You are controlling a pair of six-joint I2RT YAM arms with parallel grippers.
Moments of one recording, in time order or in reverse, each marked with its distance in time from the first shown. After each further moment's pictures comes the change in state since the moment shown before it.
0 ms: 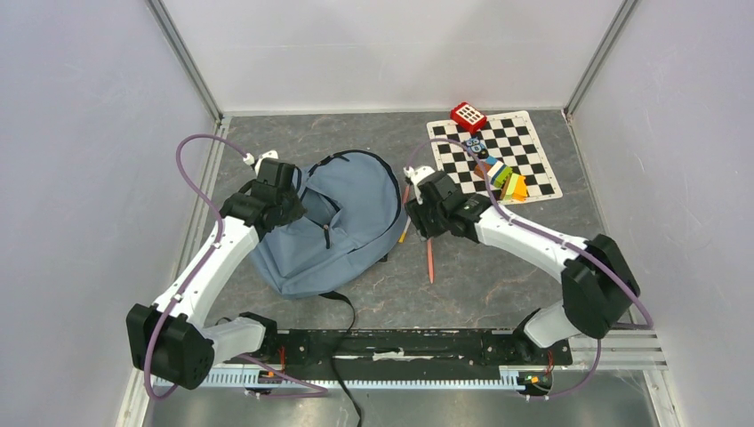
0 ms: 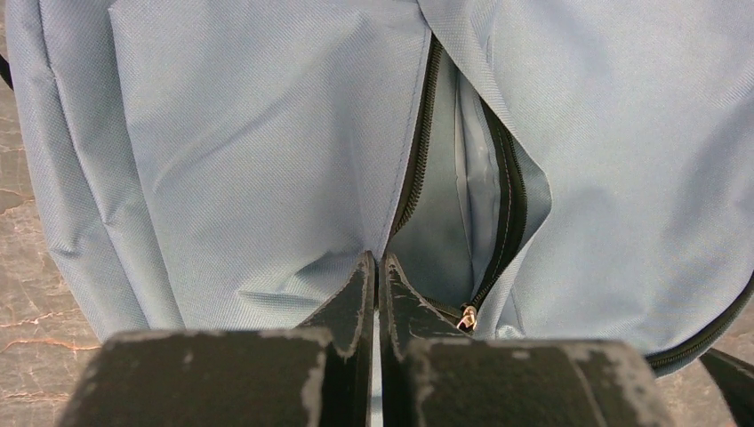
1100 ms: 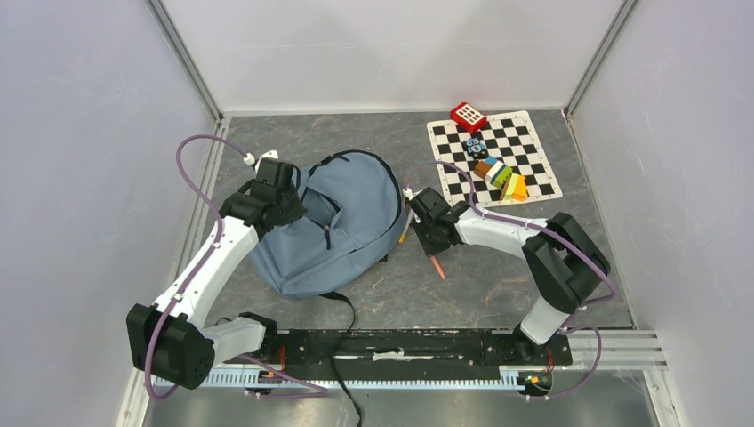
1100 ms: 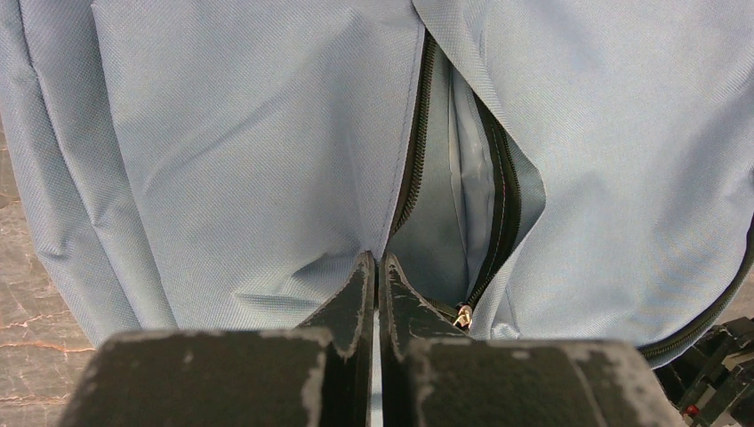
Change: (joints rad) left arm 0.006 0.001 0.000 0.005 0.031 0.000; right arm 0.002 0.206 -0.068 -0.048 -0.041 0.123
